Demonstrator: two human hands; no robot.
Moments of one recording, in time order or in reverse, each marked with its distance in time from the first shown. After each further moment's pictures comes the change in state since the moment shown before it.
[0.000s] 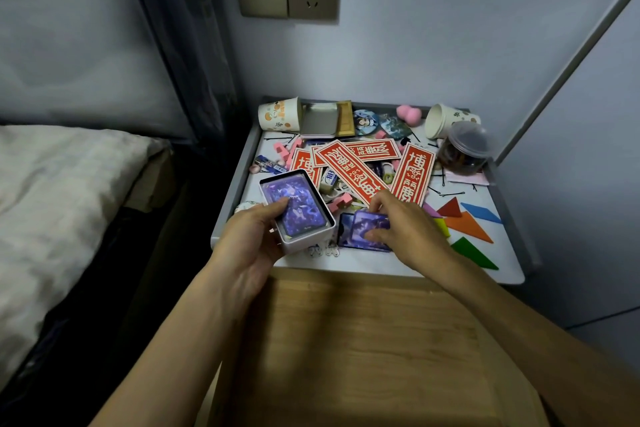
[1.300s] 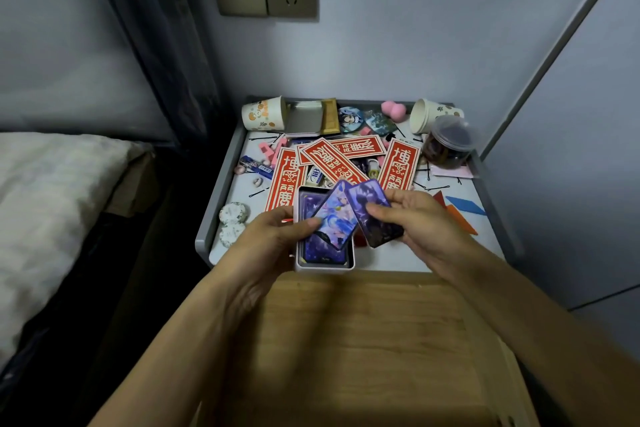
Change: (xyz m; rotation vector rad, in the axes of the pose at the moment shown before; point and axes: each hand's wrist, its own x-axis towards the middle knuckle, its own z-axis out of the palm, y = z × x) left_hand -0.002 -0.018 0.014 0.304 -0.258 -0.020; right_hand -0.020 -0.003 -0.033 1.052 -0.109 0.324
